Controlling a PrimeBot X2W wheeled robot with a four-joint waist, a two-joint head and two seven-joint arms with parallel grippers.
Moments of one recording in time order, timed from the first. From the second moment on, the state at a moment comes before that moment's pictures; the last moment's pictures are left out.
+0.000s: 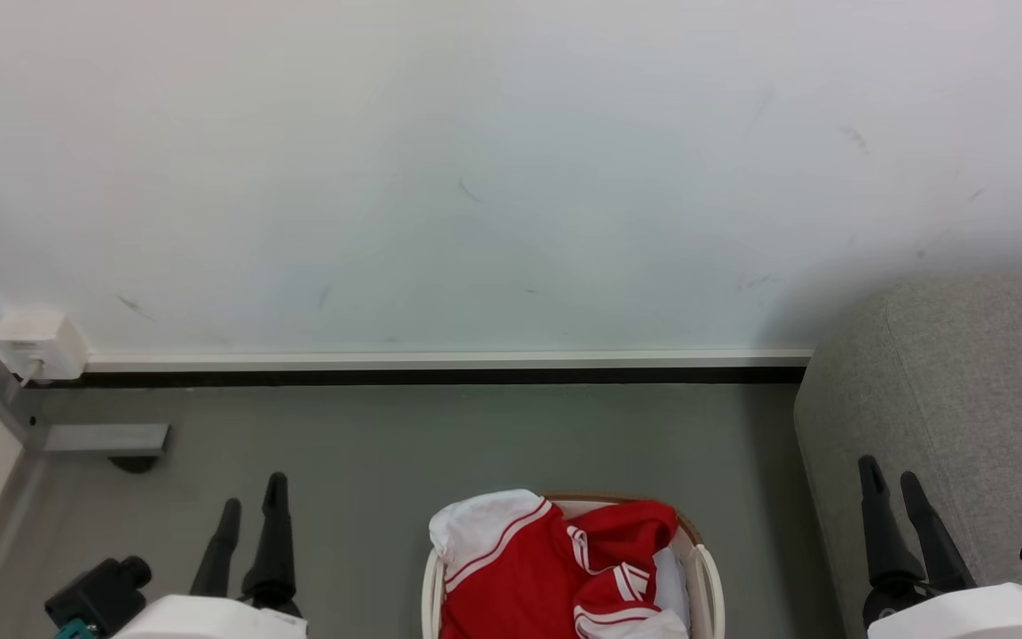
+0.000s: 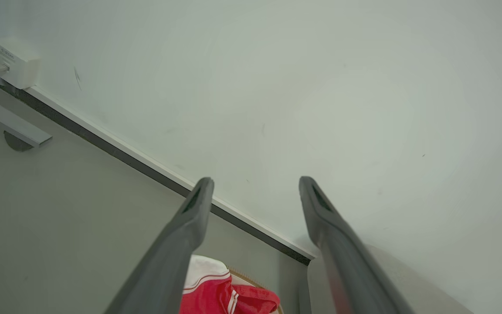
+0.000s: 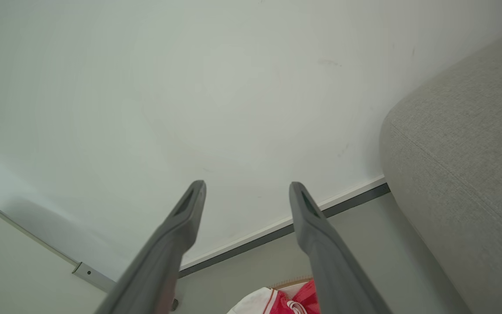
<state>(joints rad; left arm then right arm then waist) -0.04 0.05 -0.01 0.13 -0.70 -0.02 -0.09 -0.08 -0.09 0.09 0.20 0.84 0.13 -0.09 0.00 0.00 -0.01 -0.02</state>
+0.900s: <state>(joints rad) -0.02 0.09 -0.09 0.14 -0.42 0.06 -0.16 -0.08 -0.09 0.14 0.24 0.55 0.13 -0.17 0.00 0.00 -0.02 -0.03</state>
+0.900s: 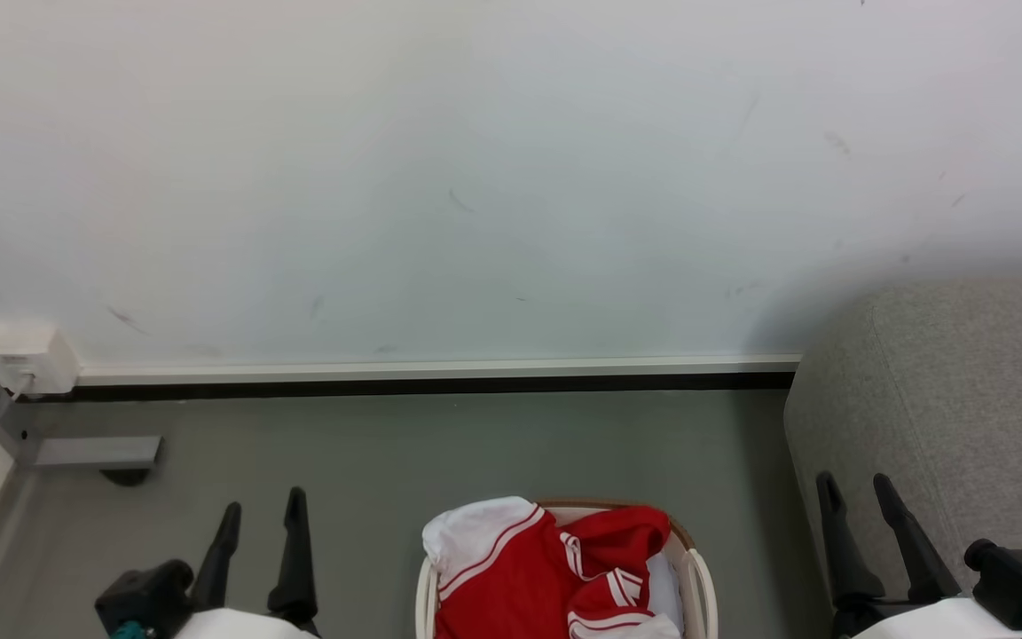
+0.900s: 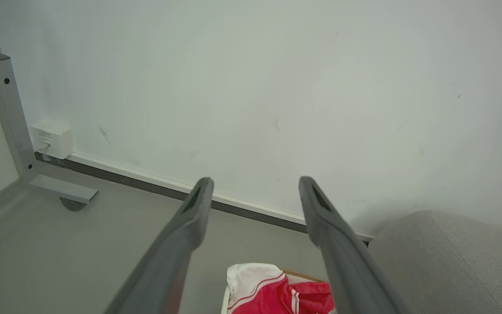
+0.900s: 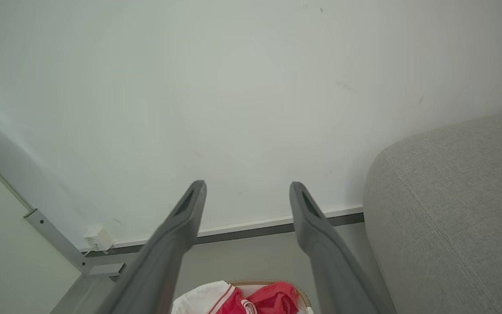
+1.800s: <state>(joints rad) -0.01 0.09 -0.11 0.12 -0.18 0.09 -0.22 -0.08 -0.08 0.16 0.22 0.35 0.13 -0.22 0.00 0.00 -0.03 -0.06</state>
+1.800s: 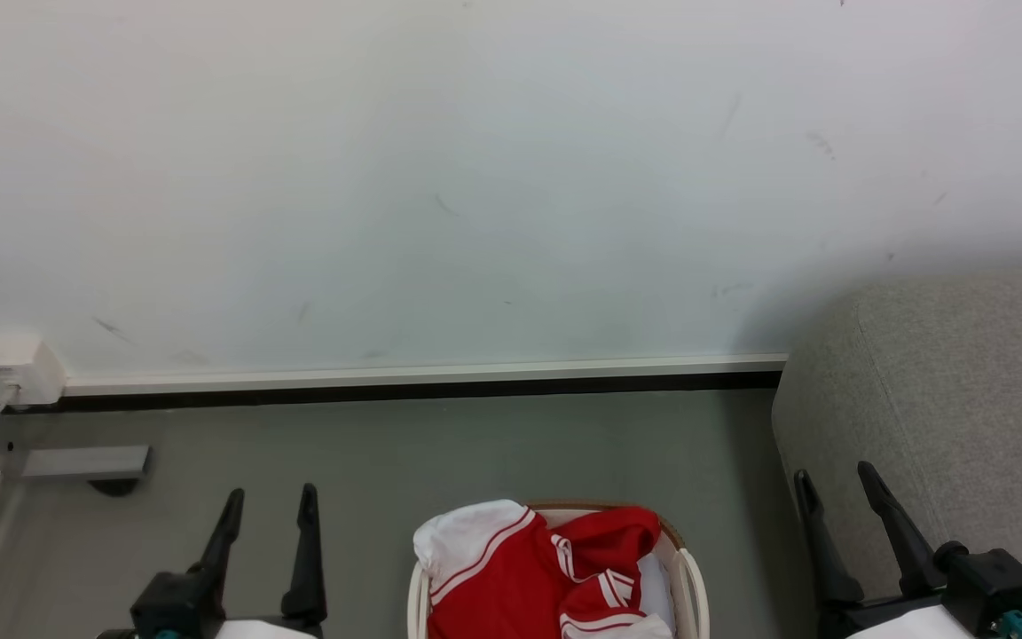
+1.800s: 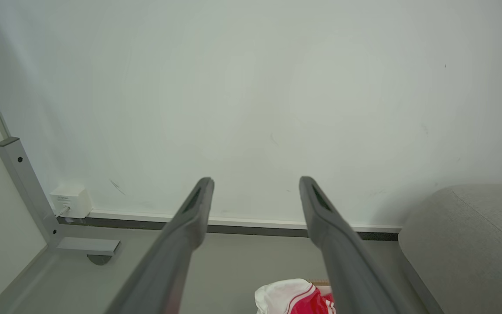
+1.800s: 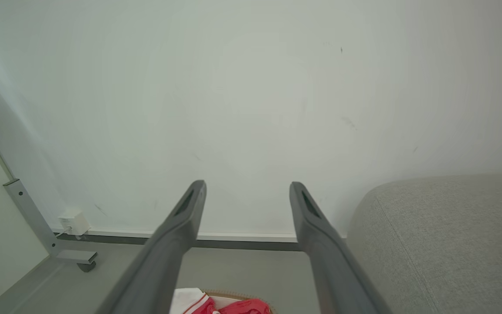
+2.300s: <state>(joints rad) 0.00 0.08 -0.10 0.11 -0.09 0.08 -0.25 -0.08 -0.08 0.16 0.20 0.26 0.13 -0.25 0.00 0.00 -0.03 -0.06</state>
